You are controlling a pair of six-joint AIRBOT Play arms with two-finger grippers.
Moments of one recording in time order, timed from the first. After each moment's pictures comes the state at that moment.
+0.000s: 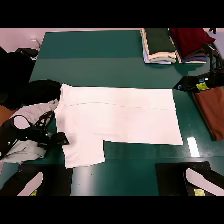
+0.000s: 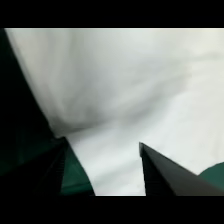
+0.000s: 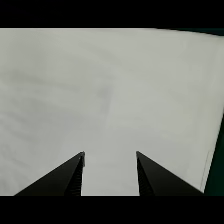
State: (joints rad) left arm 0.05 -0.86 0.41 1.11 -1.25 -1.52; right arm -0.17 -1.11 1.21 -1.12 1.32 1.38
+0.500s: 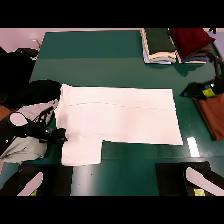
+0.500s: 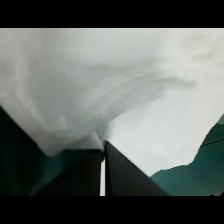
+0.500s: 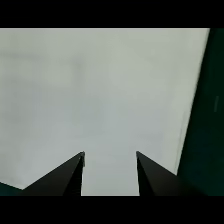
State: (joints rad) left arm 0.05 -0.85 0.50 1.06 -1.26 -1.49; right arm -0.28 -1.08 1.14 -1.19 1.43 1.38
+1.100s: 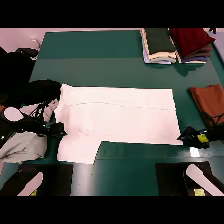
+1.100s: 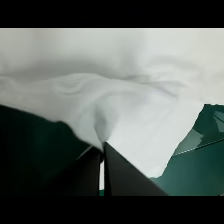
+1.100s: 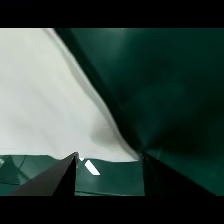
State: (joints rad) left arm 0.05 -0.85 0.57 1.06 -1.27 -1.46; right arm -0.64 -1.01 0.49 -1.20 1.39 1.33
